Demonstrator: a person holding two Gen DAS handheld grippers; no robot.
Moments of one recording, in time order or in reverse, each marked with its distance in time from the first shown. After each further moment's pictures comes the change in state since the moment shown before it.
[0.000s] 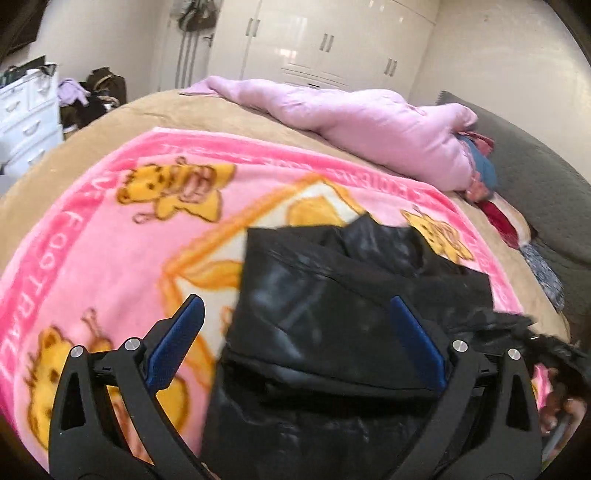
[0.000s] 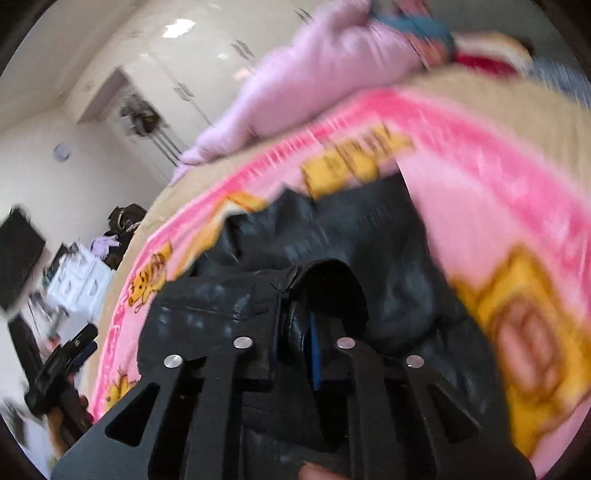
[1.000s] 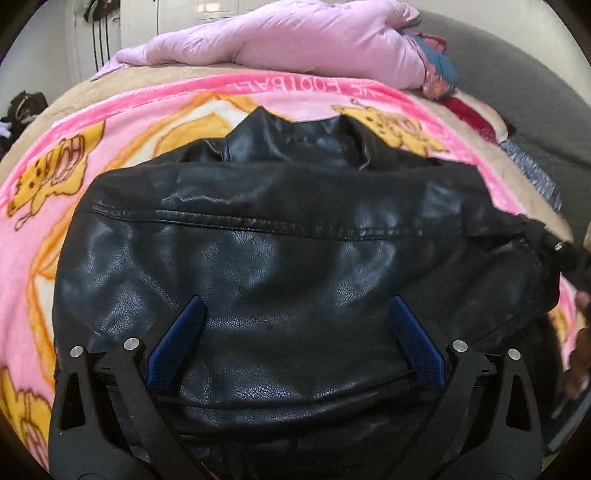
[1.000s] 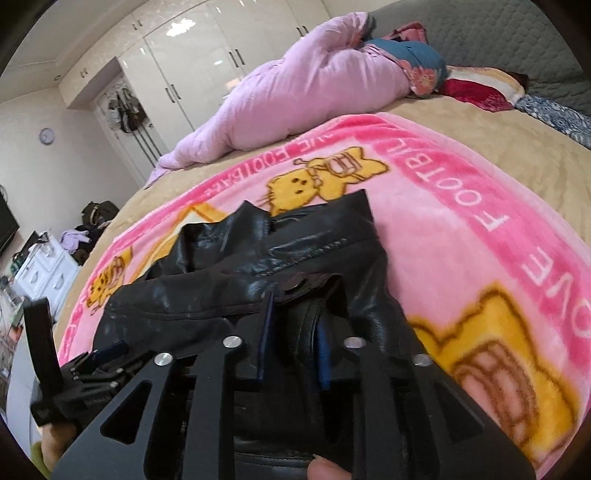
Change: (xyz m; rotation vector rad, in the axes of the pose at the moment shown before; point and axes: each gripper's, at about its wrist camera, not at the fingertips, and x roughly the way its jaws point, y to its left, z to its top) left arm 0.119 -0.109 -0.056 0.280 0.256 -0.102; right arm 0.029 -0.033 -0.001 -0.036 -0.038 -0.137
